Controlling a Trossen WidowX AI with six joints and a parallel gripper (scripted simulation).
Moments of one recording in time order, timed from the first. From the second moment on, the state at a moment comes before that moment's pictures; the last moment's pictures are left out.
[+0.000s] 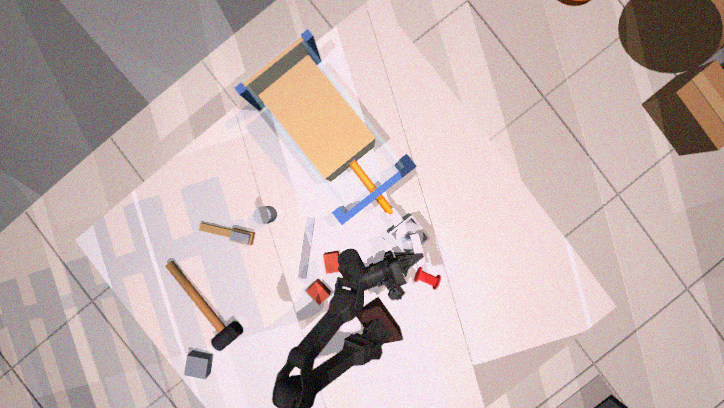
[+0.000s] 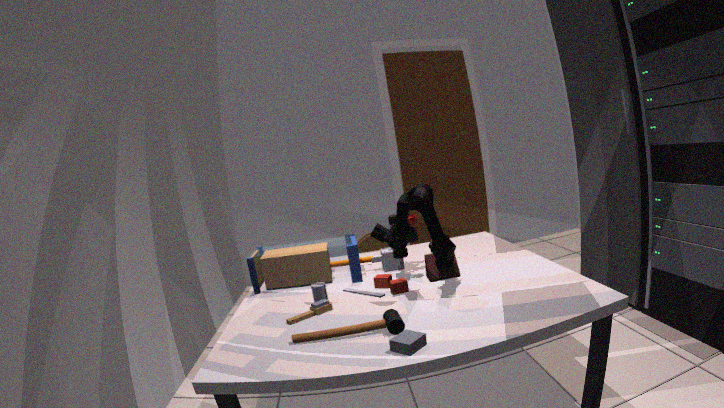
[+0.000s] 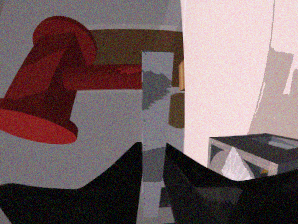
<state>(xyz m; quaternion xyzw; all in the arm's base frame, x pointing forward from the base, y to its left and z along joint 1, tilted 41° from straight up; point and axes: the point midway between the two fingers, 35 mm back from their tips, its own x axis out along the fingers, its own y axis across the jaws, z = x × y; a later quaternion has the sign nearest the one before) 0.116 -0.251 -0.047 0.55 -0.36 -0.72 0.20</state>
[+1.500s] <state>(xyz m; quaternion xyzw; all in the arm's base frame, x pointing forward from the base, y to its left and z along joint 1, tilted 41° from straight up) 0.121 -0.230 -0.060 0.56 -0.37 -0.72 0.20</state>
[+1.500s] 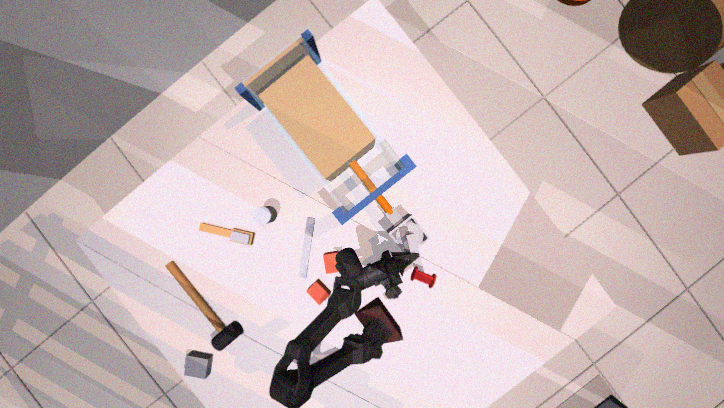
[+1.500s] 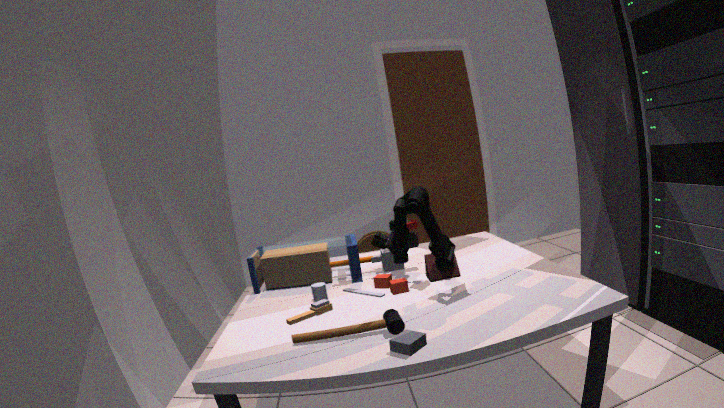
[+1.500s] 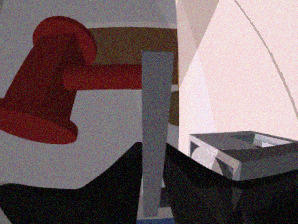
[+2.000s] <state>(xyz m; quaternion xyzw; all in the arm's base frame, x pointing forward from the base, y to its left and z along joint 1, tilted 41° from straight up) 0.120 -0.229 -0.062 0.56 -0.37 -0.72 0.20</state>
